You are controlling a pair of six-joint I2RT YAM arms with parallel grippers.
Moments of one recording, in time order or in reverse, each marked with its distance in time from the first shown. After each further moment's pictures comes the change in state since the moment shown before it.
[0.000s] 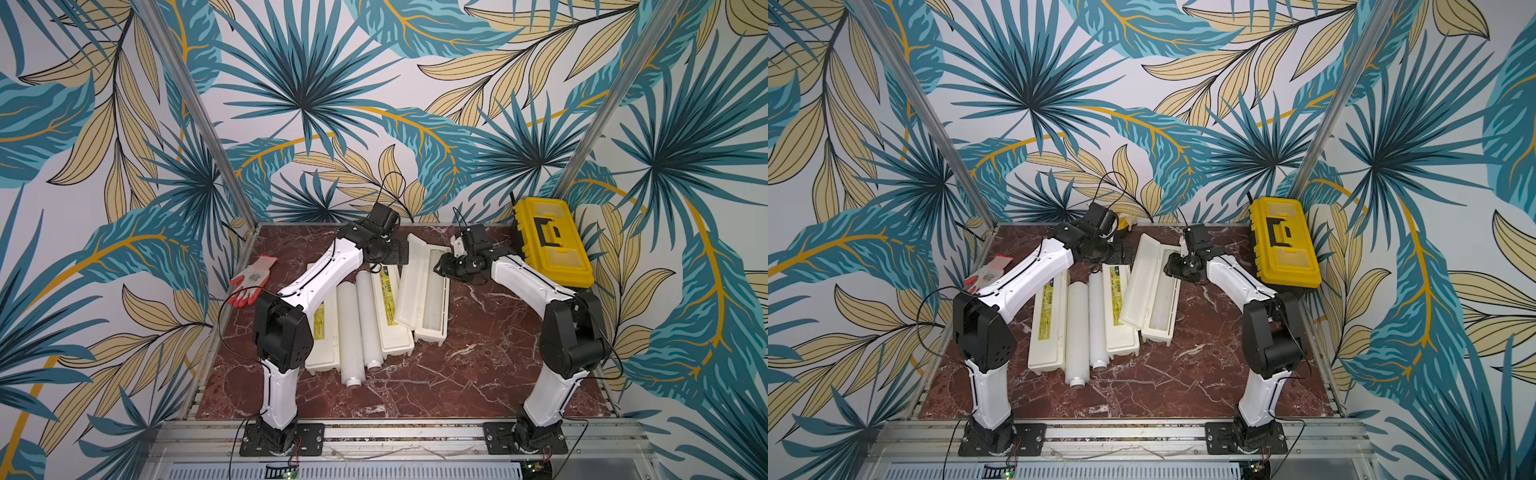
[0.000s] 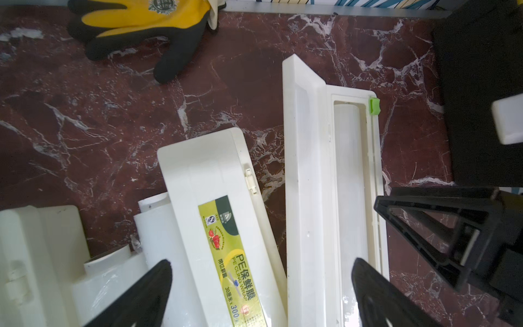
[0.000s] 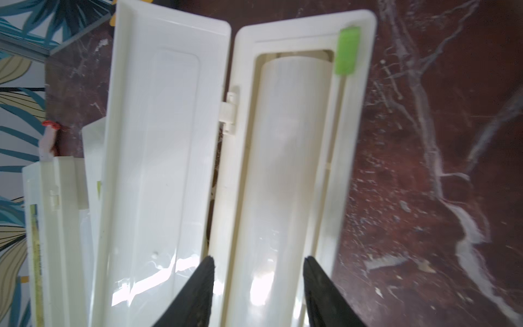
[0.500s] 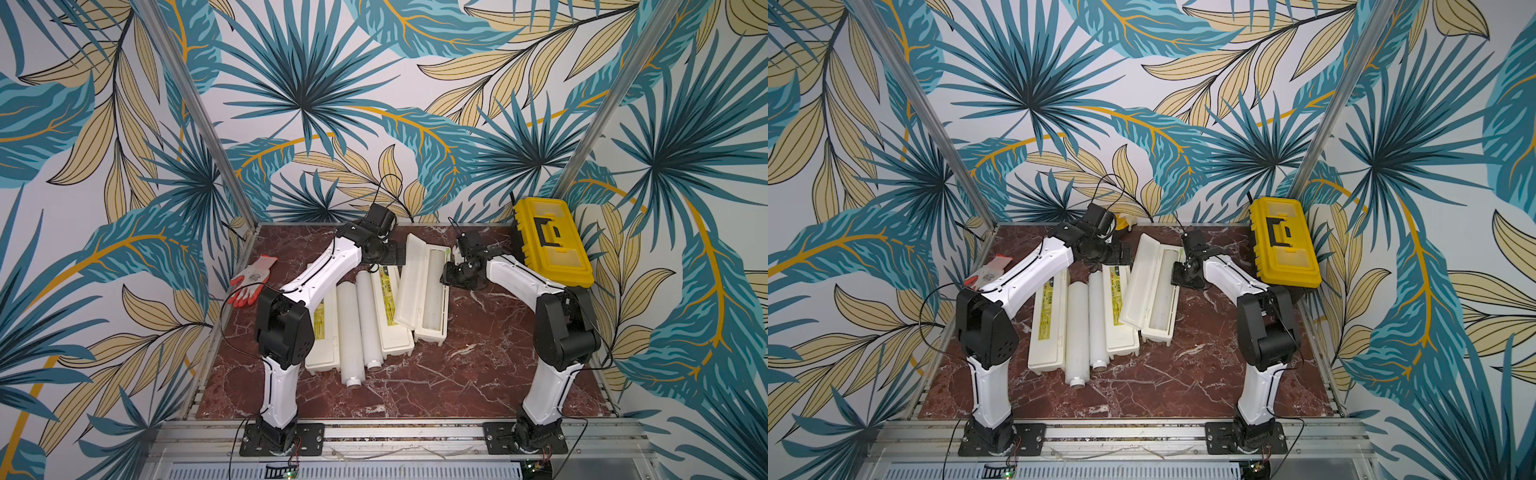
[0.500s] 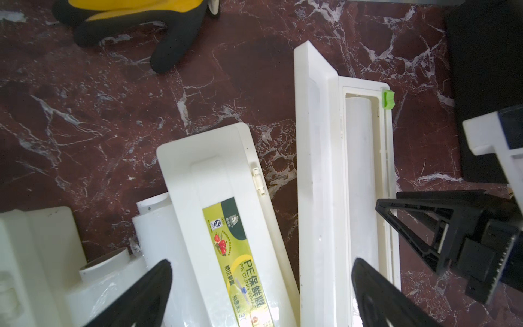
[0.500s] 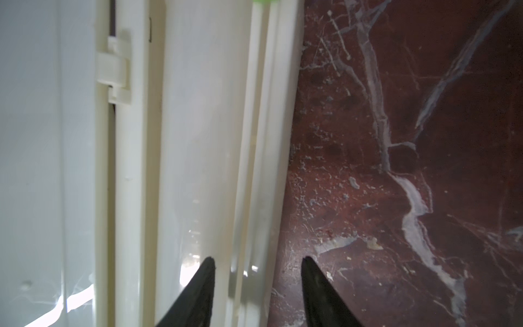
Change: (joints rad) left arm 0.037 0.022 -0.008 0.003 0.030 0.014; right arm -0.004 0.093 0.021 -0.079 0.084 -0.059
